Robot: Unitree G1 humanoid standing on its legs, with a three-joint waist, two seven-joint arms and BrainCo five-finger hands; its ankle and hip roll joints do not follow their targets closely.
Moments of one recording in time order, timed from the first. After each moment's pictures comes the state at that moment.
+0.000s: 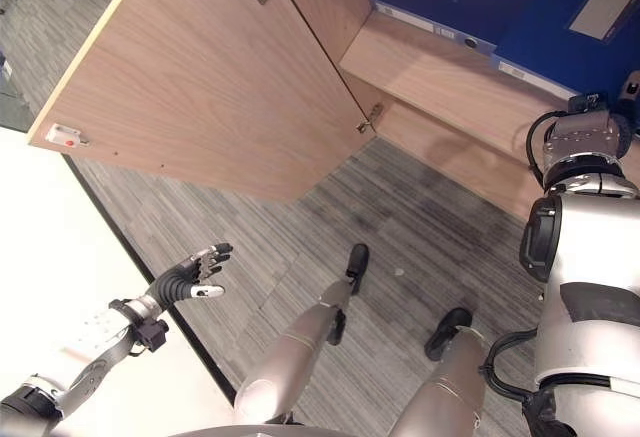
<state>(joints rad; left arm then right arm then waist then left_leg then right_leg) -0.01 0.82 -0.51 0.16 -0.64 -0.21 -0.21 -1.38 -0.77 -0.05 1.58 1.34 -0.19 -0.54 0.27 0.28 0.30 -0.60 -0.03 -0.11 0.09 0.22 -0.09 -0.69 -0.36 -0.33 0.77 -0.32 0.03</state>
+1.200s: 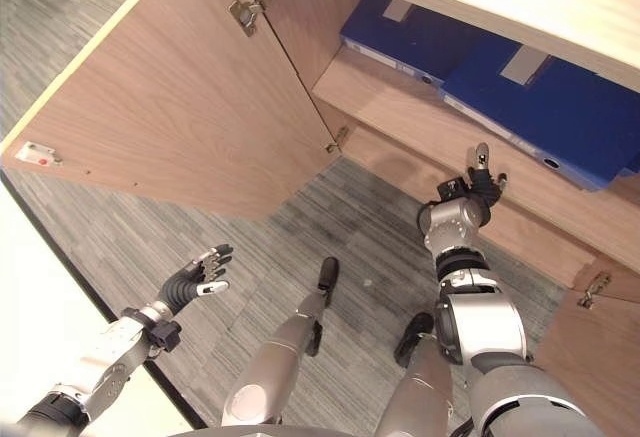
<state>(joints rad) 0.00 0.67 -0.43 0.28 -0.66 -0.22 -0.20 -0.83 -0.40 -0.08 1.10 1.07 -0.35 -0.48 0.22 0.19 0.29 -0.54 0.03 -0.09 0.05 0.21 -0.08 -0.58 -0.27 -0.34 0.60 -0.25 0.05</state>
